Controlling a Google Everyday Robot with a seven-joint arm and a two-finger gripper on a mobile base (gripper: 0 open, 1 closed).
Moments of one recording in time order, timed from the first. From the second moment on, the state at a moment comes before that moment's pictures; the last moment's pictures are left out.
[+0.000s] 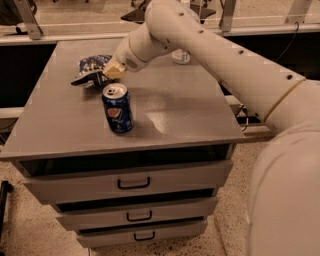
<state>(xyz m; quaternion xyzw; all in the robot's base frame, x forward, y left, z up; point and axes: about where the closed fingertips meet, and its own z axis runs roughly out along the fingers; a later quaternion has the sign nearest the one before) 0.714 0.146 0.891 -0.61 0.65 0.16 0.41</state>
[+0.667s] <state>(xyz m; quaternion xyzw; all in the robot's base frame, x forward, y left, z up) 0.666 0.077 0.871 -0.61 0.68 0.14 0.38</state>
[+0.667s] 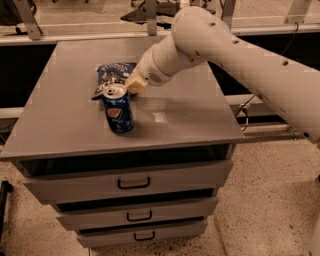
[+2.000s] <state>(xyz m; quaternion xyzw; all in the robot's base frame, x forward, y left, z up) 0.634 0.012 0.866 -0.65 0.67 0.14 0.32</state>
